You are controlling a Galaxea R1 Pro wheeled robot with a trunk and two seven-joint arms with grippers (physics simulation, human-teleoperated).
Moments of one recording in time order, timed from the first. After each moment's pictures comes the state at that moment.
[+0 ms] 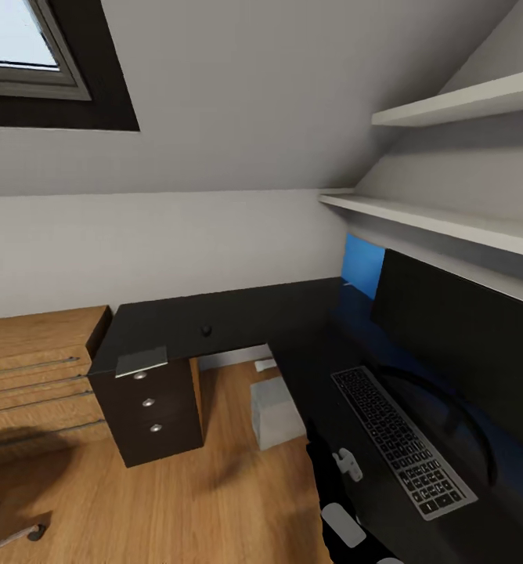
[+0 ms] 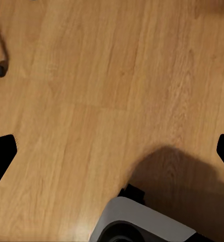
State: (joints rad) left arm -0.08 -0.01 -0.16 -0.39 0.43 -0.24 0.41; right arm -0.51 0.17 0.06 -0.33 -1.17 -0.45 0.44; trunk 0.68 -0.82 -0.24
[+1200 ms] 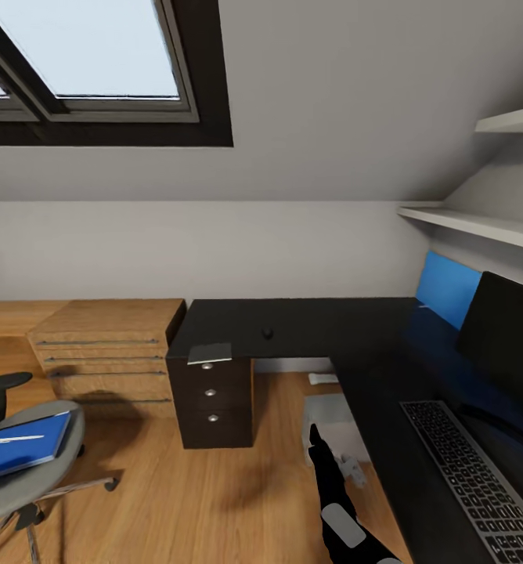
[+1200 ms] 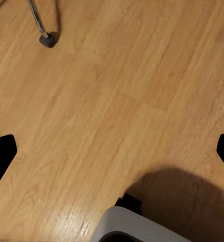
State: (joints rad) left arm -0.08 -0.01 -0.16 -0.39 0.43 -0.24 0.41; right arm -0.51 0.17 0.06 -0.32 -1.17 -0.45 0.35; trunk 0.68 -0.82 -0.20
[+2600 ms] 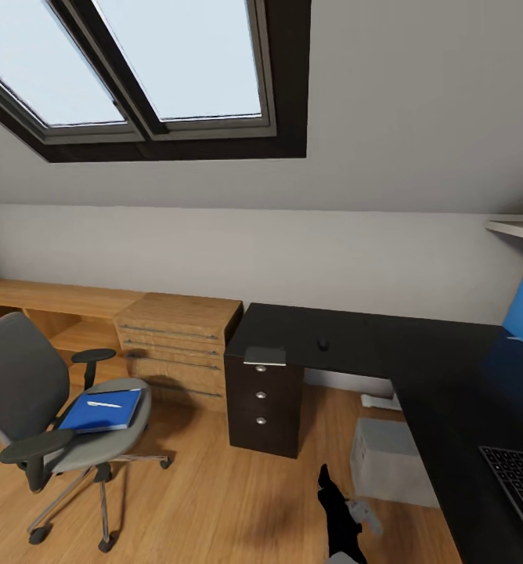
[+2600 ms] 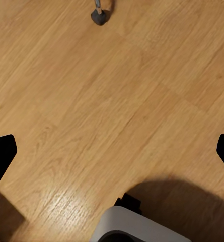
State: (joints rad) left arm -0.08 -0.01 -0.16 -0.37 0.43 -0.24 0.41; right arm -0.51 0.17 0.05 -0.06 -1.13 -0.66 0.37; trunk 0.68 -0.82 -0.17
